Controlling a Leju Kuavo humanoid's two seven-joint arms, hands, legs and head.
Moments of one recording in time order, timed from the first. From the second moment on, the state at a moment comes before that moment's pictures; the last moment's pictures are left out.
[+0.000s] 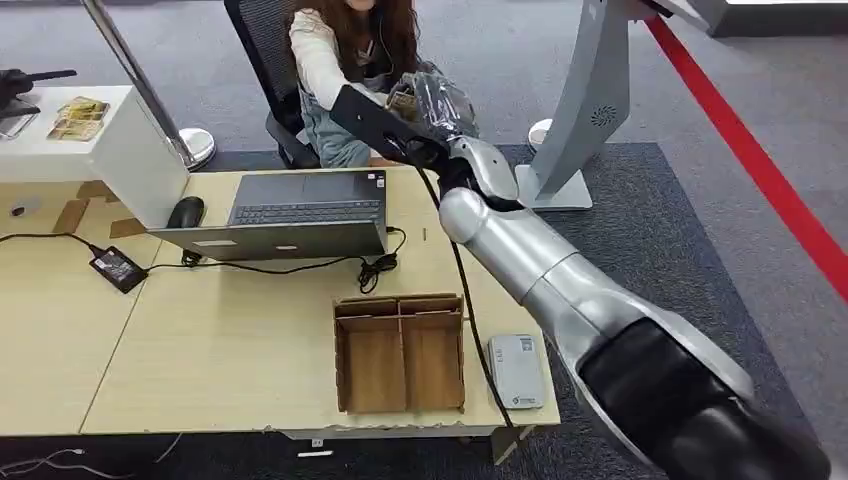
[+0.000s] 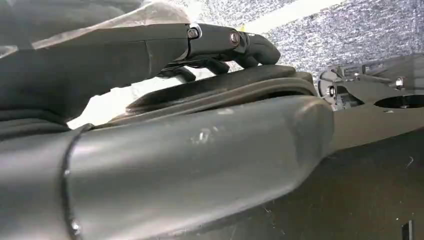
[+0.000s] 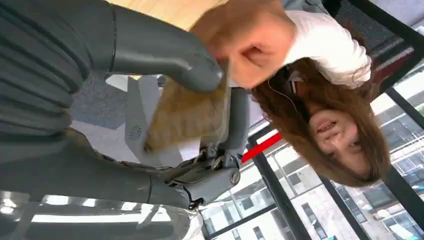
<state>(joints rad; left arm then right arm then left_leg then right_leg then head) -0.13 -0.09 -1.01 -0.20 0.95 0.19 0.23 -1.17 0.17 0.80 -0.58 0.36 -0.34 0.11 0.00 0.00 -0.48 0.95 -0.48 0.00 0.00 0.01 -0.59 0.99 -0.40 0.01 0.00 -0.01</state>
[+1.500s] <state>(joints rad) -0.12 -0.06 -0.94 -0.19 1.08 0.15 0.21 -0.42 -0.33 0.72 -1.64 0.53 -0.20 0.38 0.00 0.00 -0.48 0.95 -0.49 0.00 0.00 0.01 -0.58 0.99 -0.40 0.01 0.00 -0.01</state>
